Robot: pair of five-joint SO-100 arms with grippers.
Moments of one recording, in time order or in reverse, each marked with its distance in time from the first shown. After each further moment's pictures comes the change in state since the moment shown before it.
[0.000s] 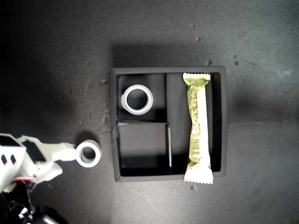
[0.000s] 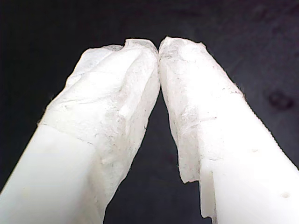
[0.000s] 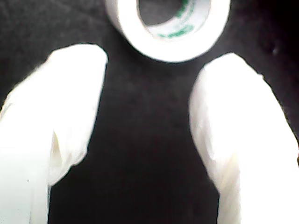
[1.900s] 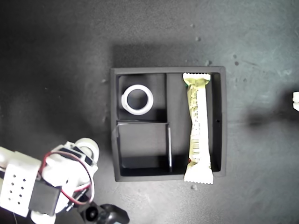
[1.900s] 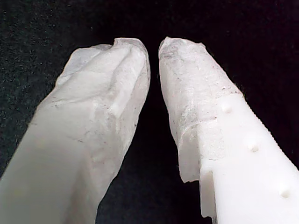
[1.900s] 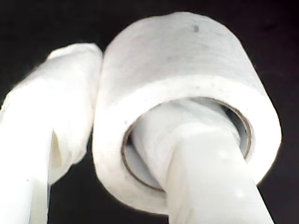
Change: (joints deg) arm 0 -5.6 -38.2 -51.2 33.8 4.9; arm 1 -1.0 40.7 56.0 -6.1 20.9
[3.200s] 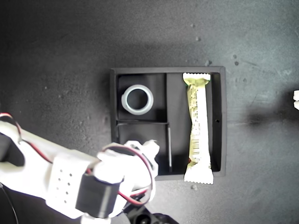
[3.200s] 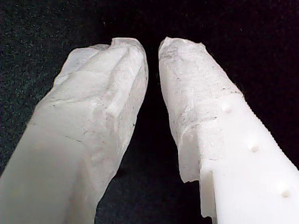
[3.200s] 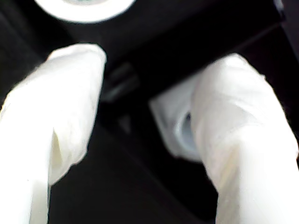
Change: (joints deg) arm 0 -6.9 -25.7 -48.3 13.2 10.9; arm 1 1.1 0.3 0.0 0.1 -0.2
